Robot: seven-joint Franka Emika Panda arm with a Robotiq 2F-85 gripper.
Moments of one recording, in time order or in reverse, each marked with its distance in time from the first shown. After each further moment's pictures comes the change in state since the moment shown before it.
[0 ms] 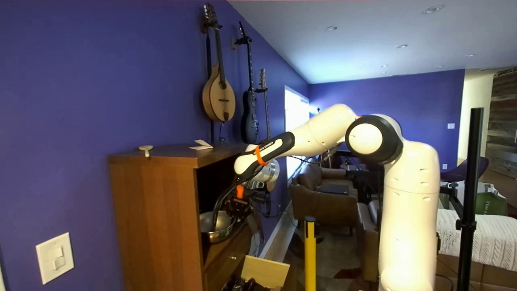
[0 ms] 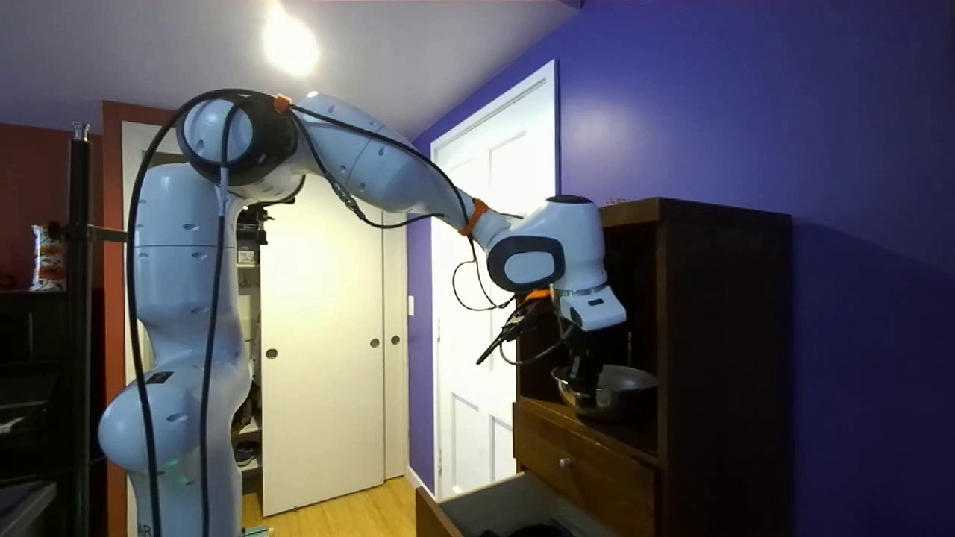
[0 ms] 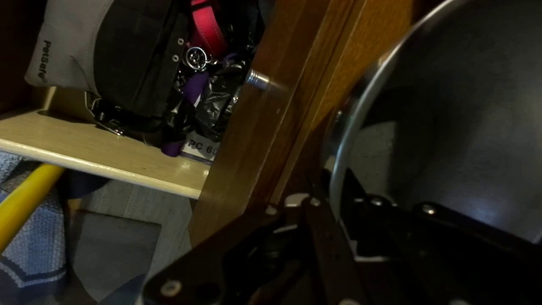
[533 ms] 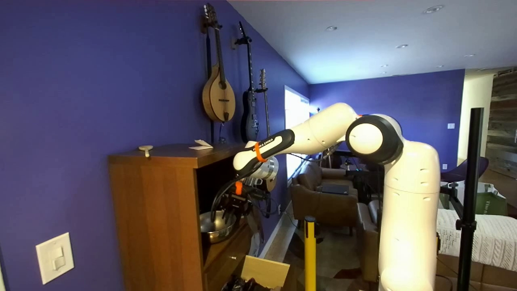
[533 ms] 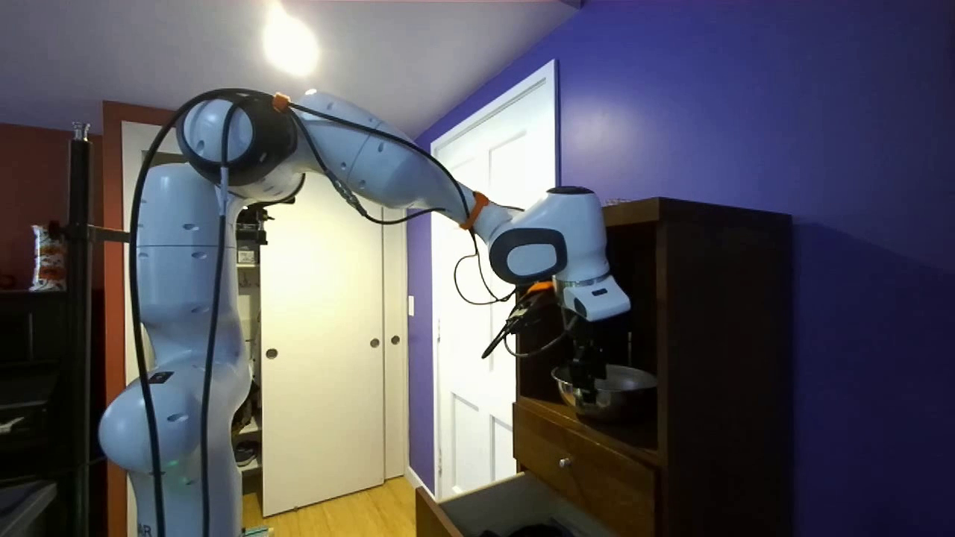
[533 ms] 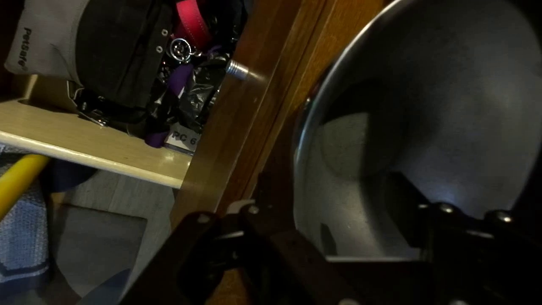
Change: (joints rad) arm 0.002 -0.001 0.000 0.030 0.016 -0.004 -0.024
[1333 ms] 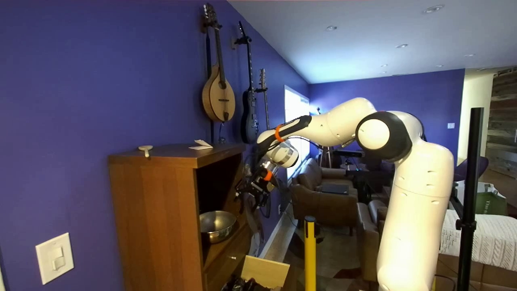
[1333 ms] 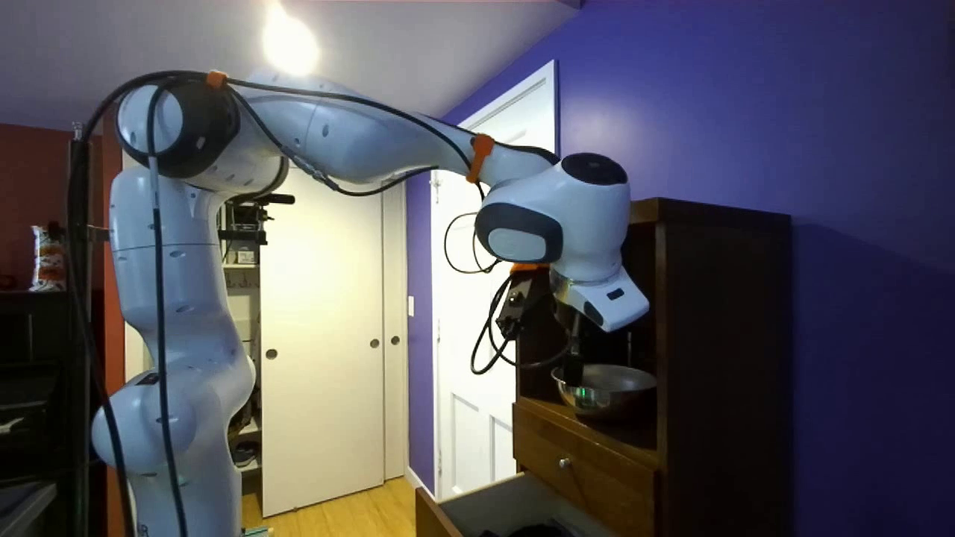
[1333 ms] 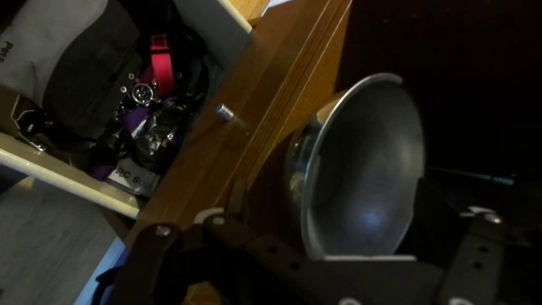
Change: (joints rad) arm -0.069 -0.100 -0.156 -0.020 0.372 -0.331 -0.587
